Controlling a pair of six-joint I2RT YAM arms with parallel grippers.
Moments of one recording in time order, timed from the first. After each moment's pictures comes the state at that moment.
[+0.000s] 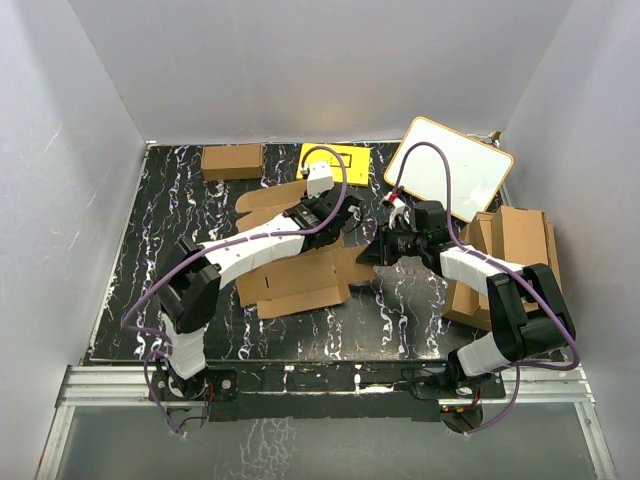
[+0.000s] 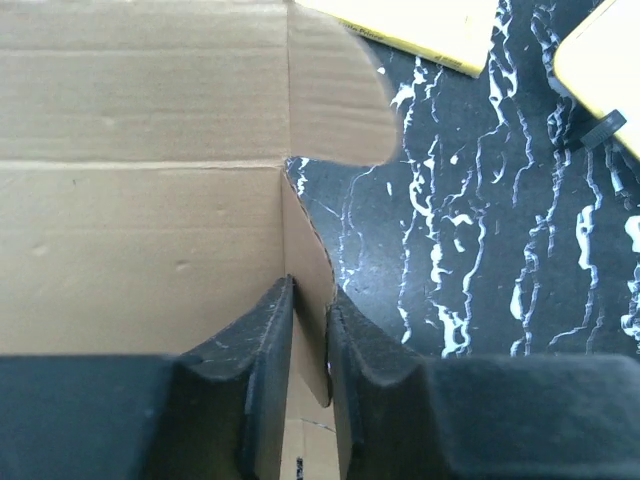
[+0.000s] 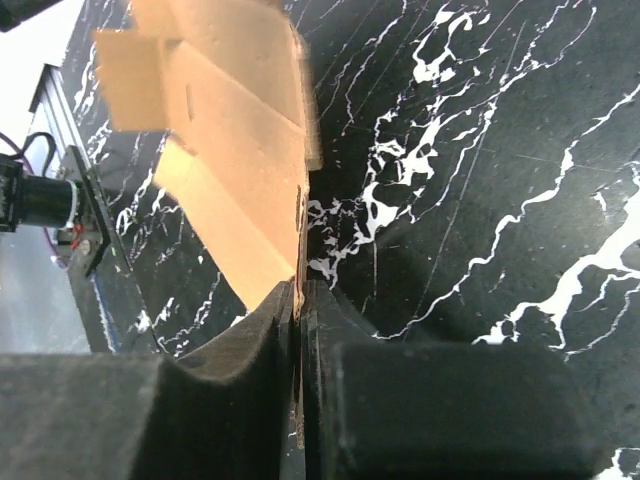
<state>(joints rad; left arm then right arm) -0.89 1.87 1.50 -0.46 -0.74 -0.78 0.24 1.47 0.68 0.15 -0.87 0.21</state>
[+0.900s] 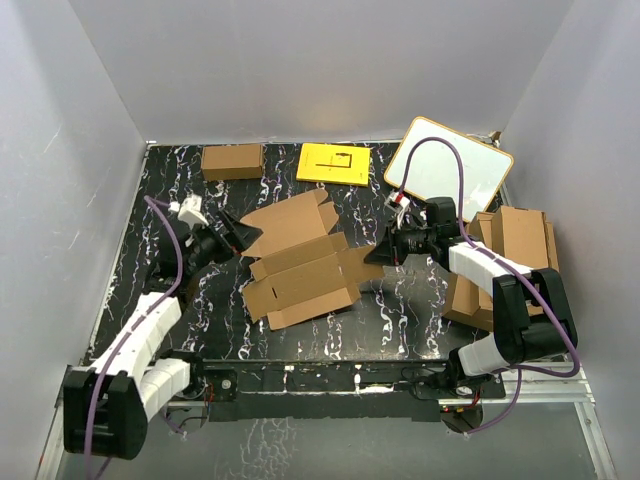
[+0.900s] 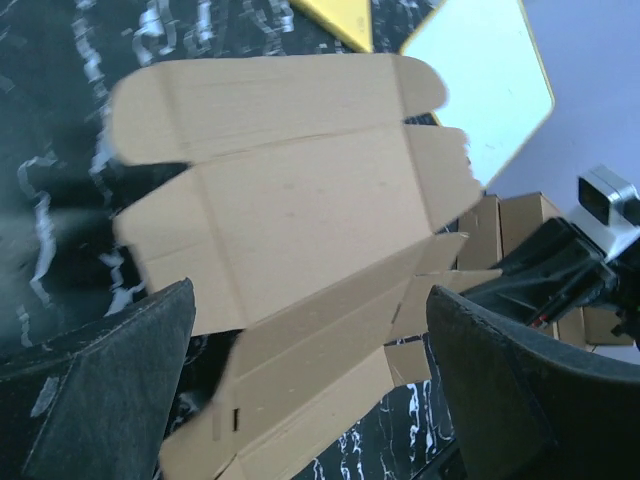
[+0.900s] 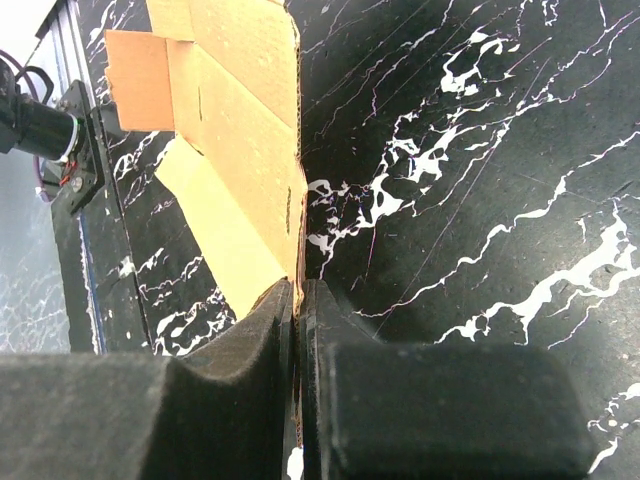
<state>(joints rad) -0.17 0.95 0.55 0.08 0.35 -0.69 0.15 1.45 0.72 0.01 -1.03 -0.05</state>
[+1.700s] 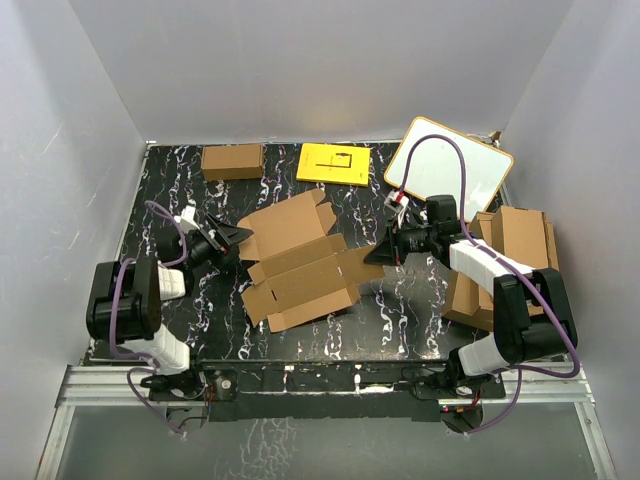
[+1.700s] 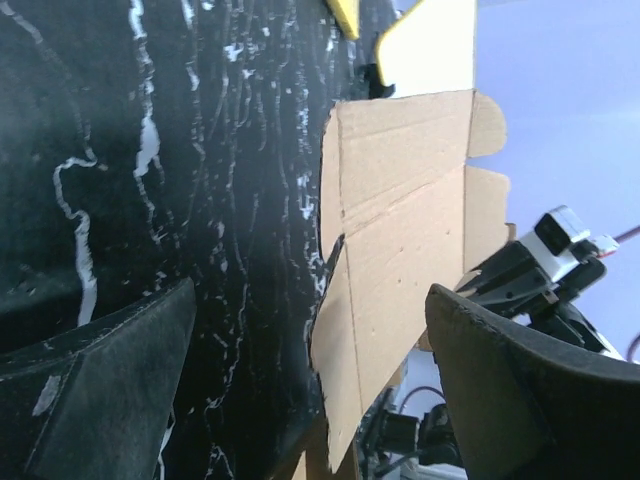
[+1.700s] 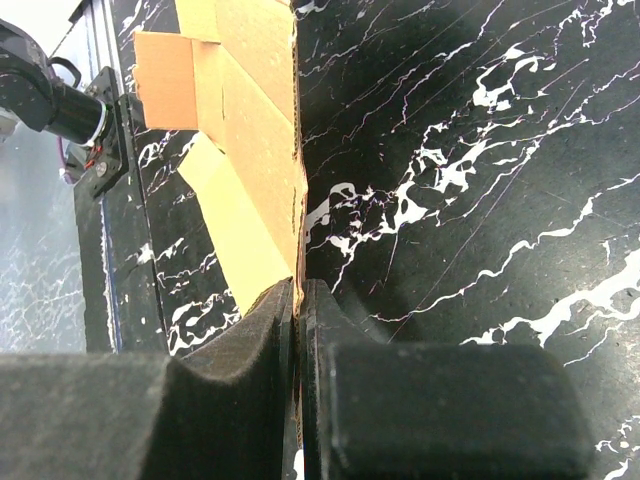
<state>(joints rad) 0.13 1.57 0.41 0.77 0.82 -0.96 0.15 1.45 0.74 -0.04 -1.10 -0.11</state>
